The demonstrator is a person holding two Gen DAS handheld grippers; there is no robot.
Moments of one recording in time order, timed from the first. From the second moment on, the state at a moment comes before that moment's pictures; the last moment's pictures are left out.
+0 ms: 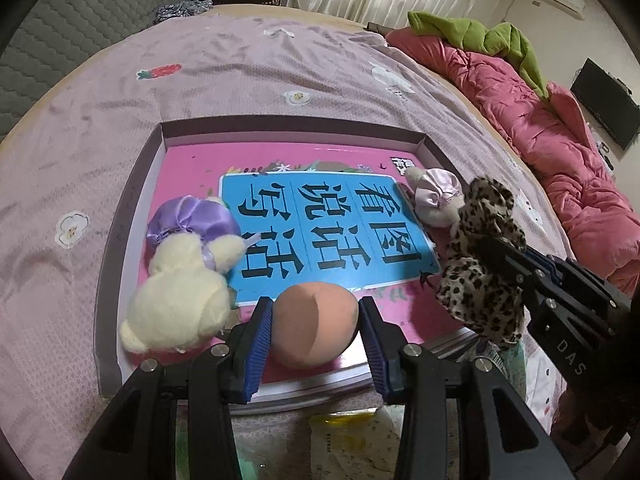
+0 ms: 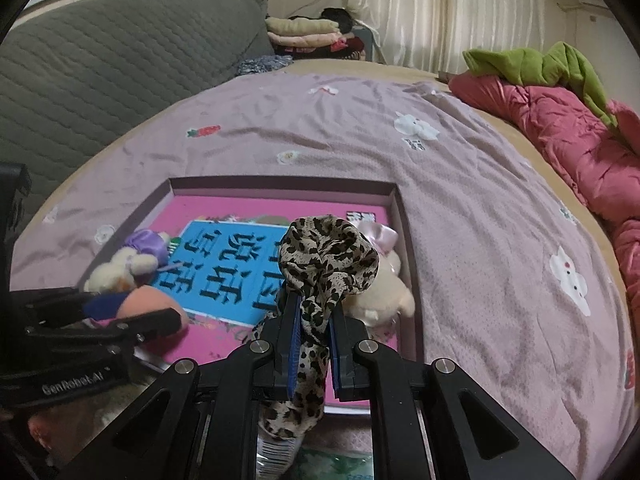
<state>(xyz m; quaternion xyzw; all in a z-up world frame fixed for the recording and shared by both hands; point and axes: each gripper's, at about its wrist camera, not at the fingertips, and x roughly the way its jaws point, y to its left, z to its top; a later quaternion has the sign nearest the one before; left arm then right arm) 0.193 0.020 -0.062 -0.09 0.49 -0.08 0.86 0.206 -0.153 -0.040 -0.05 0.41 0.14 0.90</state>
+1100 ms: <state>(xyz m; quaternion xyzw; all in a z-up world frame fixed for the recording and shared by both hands) 0.198 0.031 -0.068 -0.11 0.50 -0.06 0.86 0.205 -0.178 -0.049 -0.05 0.42 0.08 0.90</state>
